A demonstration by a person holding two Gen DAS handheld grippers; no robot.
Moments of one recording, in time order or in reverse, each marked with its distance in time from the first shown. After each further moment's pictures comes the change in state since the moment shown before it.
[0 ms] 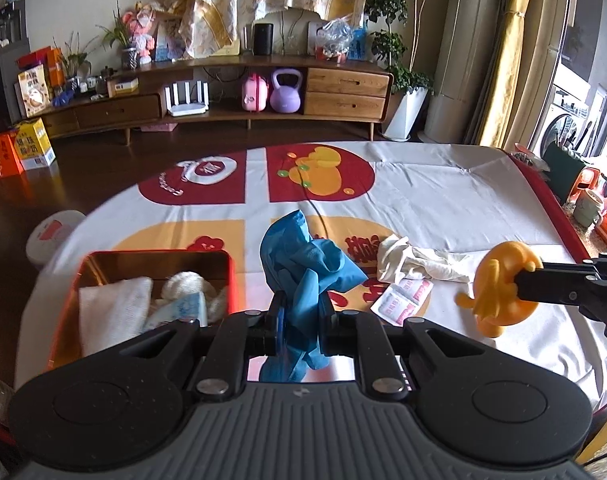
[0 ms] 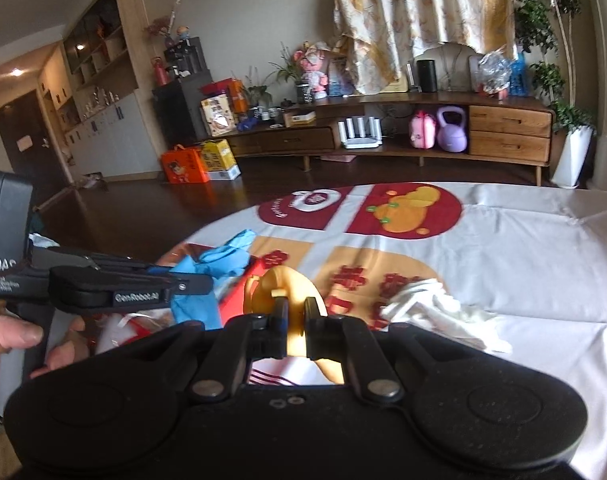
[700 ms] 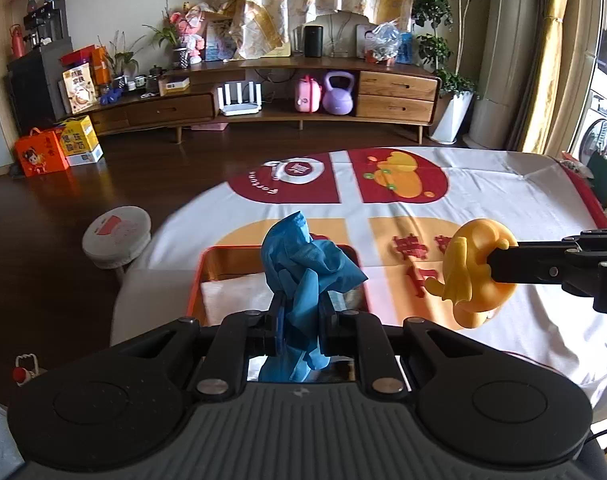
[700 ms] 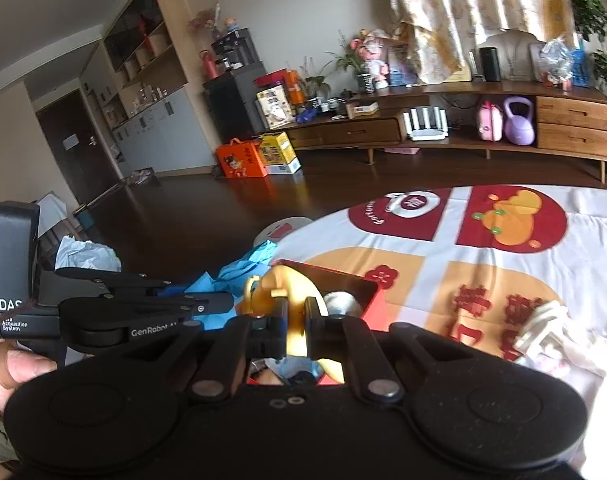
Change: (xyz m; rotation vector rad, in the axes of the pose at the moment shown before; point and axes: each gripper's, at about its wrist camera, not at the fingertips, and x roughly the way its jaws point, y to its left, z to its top) left arm -0.038 0.099 -0.002 -0.023 0.006 0.118; right arm 0.073 0.089 0.034 -0.005 0.037 0.164
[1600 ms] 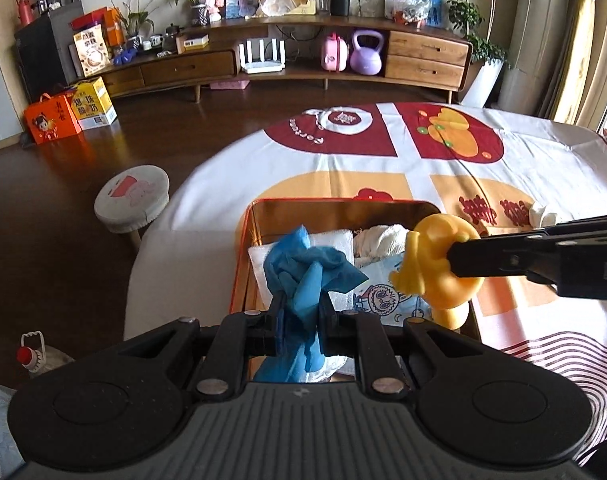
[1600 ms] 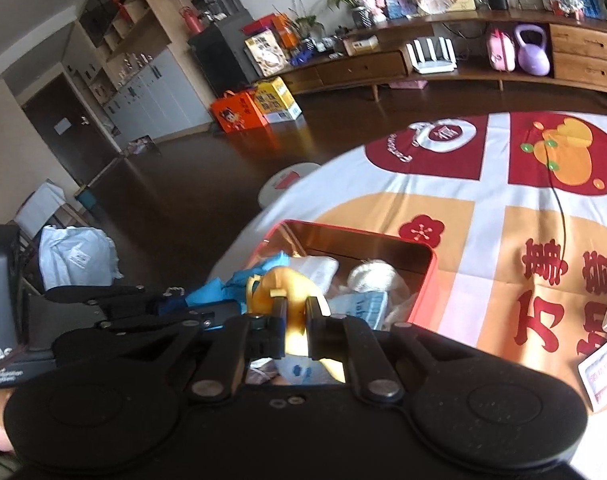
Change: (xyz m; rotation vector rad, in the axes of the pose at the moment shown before) left arm 0.073 0.047 -0.017 -0.020 0.122 0.043; right arm 0.109 -0.007 -0.004 0.121 0.171 0.029
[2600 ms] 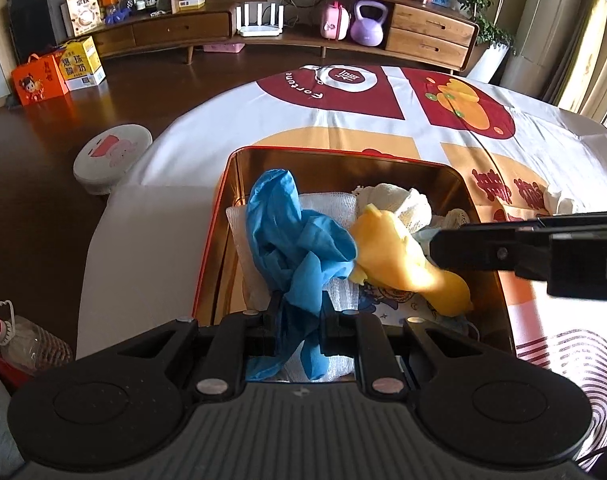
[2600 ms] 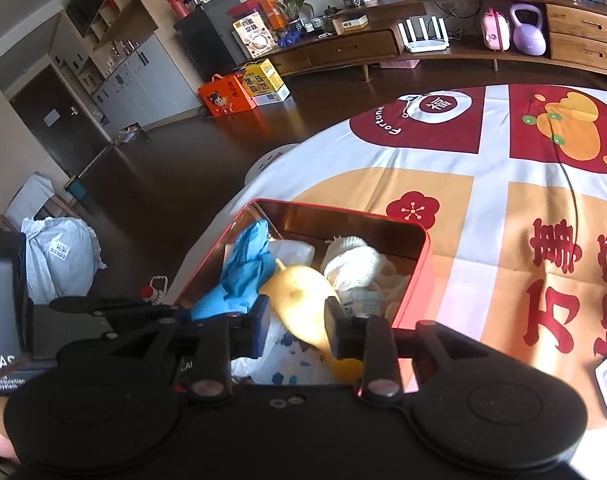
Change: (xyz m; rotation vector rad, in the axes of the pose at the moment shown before) left arm 0.049 0.009 -0.010 -0.052 0.088 -0.047; right arm 0.031 -0.016 -0.003 0.011 0.050 -0.013
